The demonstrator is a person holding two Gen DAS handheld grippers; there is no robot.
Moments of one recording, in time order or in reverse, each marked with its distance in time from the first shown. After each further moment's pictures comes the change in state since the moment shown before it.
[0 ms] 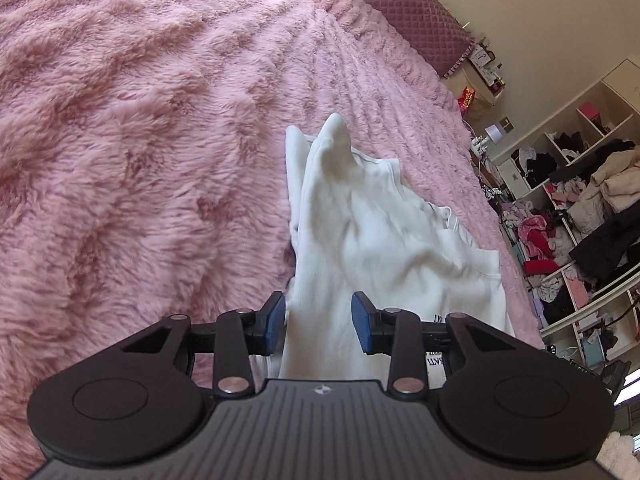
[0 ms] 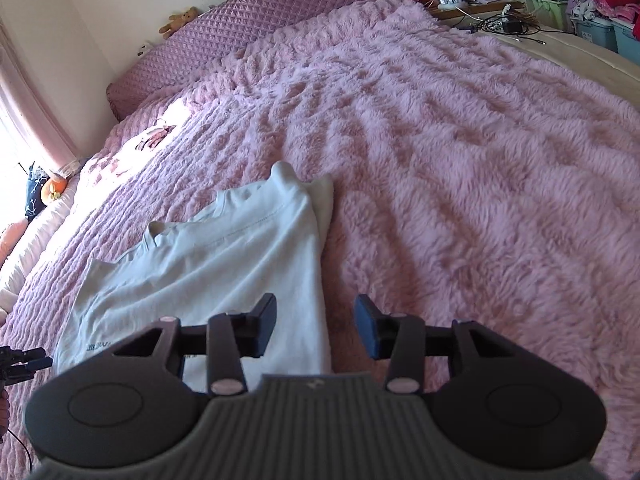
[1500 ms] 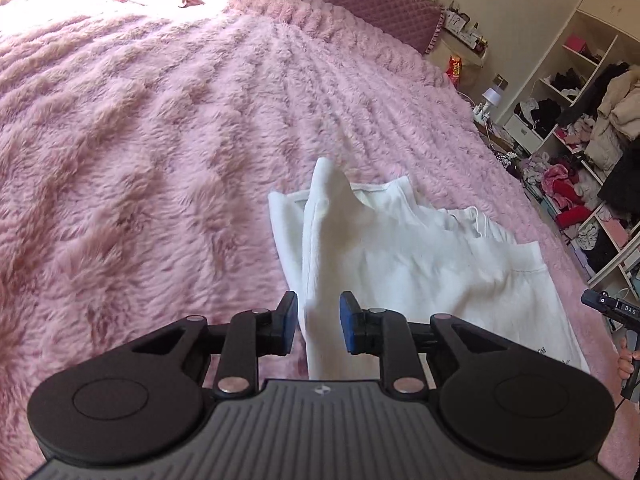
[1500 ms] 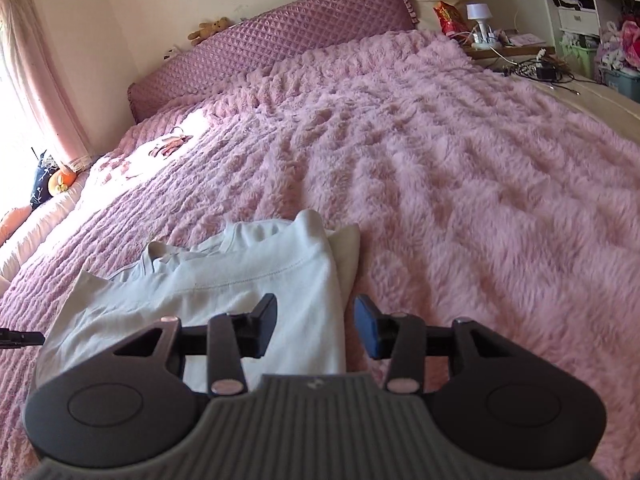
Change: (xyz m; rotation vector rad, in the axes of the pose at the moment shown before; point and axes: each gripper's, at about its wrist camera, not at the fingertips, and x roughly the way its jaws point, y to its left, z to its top) left arm 0.049 -0.033 0.063 0.296 -0.050 0.121; right arm 0.054 0.029 0.041 -0.150 -0.098 0.005
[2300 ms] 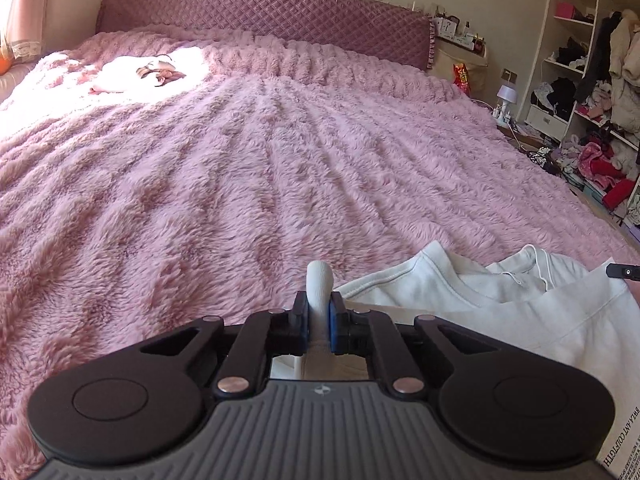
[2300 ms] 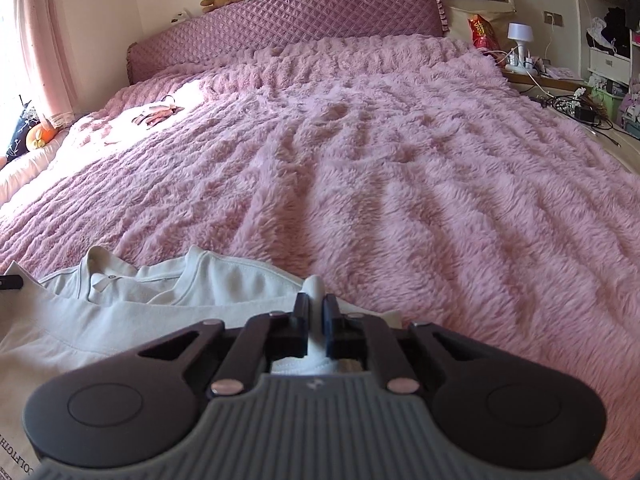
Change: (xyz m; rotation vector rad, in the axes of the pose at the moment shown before) left arm 0.074 -0.043 0.038 0.199 -0.151 0.147; right arm 0.127 0.022 0.047 -0.138 0.008 -0.061
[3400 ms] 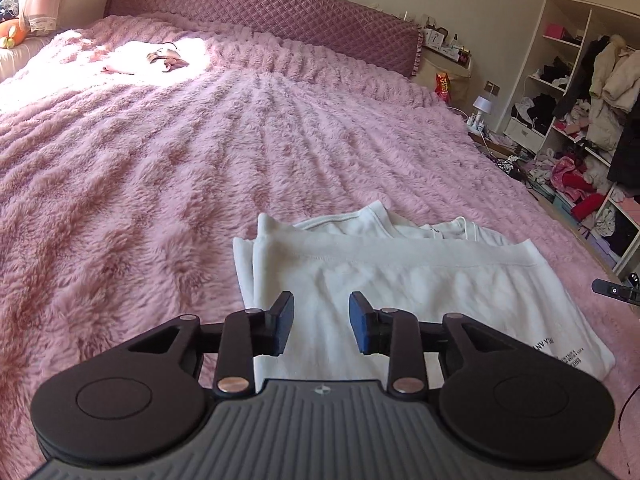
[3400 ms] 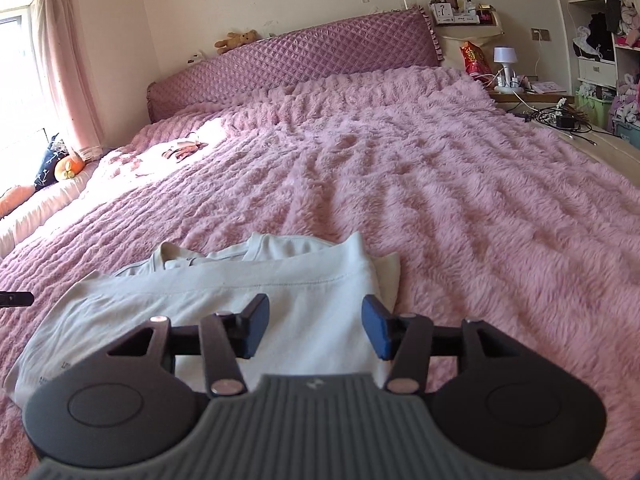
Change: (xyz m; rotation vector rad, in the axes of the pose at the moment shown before) left arm -0.112 -0.010 -0.051 -0.075 0.047 -0.091; right arm -0.135 0.020 -0.073 0.047 -0.093 0.073
